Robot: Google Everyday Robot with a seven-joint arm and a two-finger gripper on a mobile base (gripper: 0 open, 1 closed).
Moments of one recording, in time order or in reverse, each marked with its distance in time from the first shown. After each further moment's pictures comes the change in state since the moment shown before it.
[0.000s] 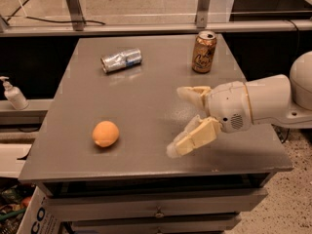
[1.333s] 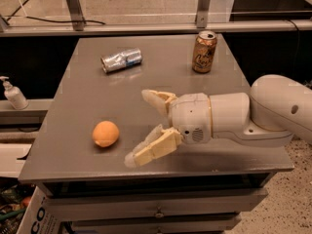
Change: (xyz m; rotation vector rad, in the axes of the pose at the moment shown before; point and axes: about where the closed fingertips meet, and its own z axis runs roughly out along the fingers) arm -0.036 0.034 0.066 -0.061 -0.202 -0.049
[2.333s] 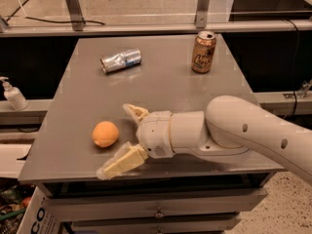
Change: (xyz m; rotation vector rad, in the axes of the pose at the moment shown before) arm 0.048 -0.010 0.069 0.085 0.097 -0.060
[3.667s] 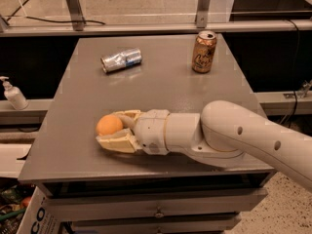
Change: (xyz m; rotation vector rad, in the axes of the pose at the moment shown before) arm 0.001 -0.021 0.013 0.088 -0.040 0.012
